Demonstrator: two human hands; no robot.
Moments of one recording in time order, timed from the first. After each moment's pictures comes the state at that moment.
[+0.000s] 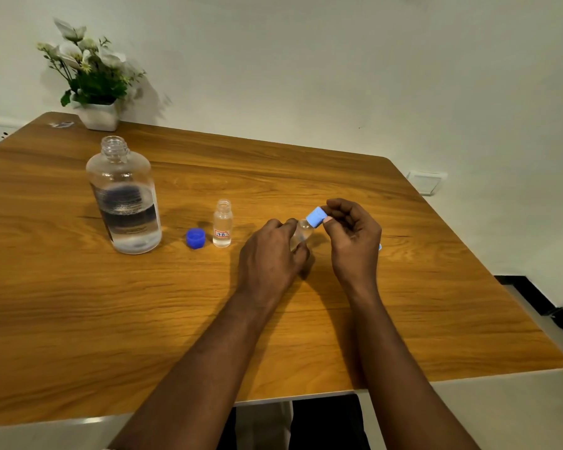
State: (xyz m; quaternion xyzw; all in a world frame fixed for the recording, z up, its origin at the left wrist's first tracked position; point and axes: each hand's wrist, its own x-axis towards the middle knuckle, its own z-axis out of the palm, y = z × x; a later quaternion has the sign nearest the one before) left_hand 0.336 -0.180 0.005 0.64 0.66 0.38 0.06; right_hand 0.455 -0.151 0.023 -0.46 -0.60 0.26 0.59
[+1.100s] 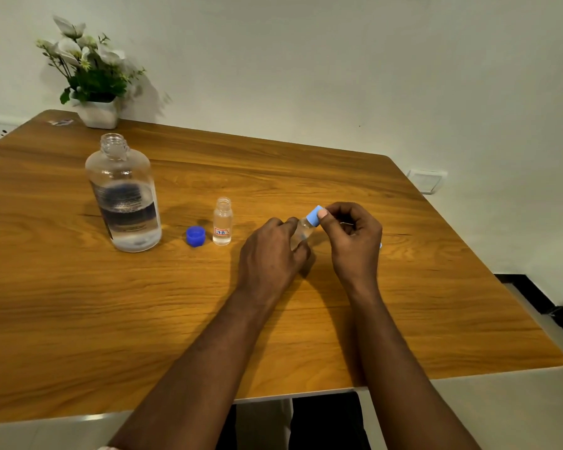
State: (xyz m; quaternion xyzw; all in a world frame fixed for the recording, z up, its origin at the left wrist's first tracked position) left_hand 0.336 -0.182 0.007 0.64 0.66 0.38 0.08; right_hand 0.455 -0.152 0.022 -0.46 -0.61 0.25 0.59
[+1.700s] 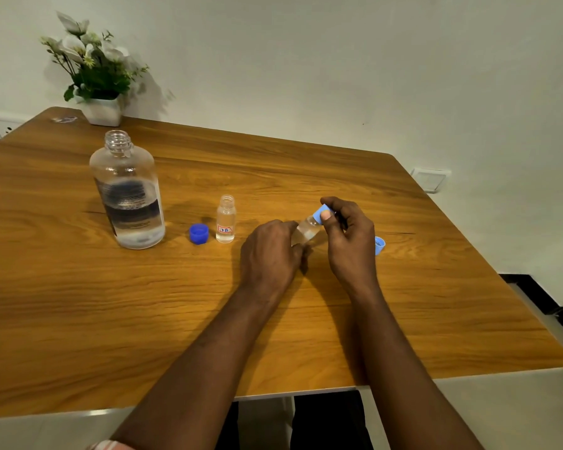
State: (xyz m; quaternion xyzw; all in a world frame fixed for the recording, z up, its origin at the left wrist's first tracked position) left_hand 0.333 -0.182 0.009 0.62 0.68 0.37 0.07; right_hand 0.453 -0.146 0.016 -0.48 -0.65 0.24 0.53
